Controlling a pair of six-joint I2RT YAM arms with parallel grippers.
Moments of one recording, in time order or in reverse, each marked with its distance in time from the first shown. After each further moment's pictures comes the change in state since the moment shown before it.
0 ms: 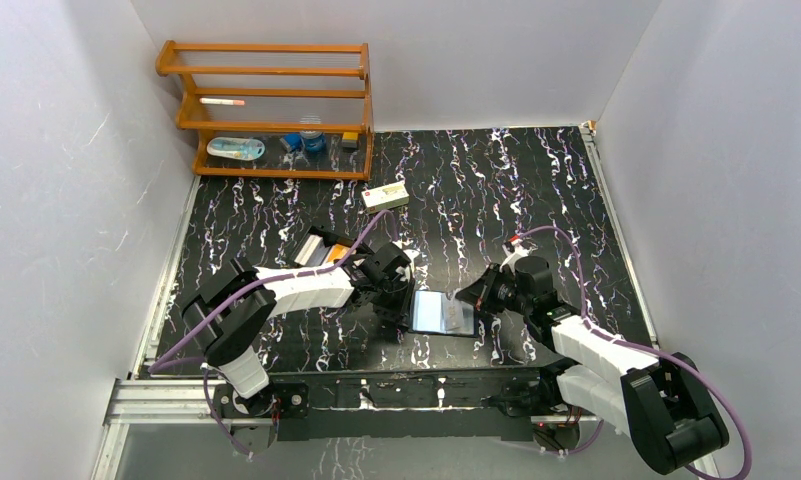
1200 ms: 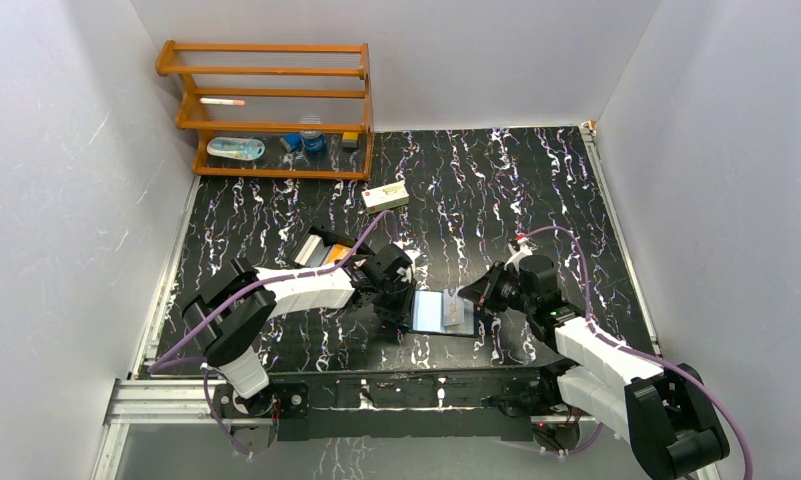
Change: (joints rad) left arm -0.011 0.000 0.003 -0.002 -0.026 0.000; right arm -0.032 -0.042 0.008 -0.052 -0.004 0.036
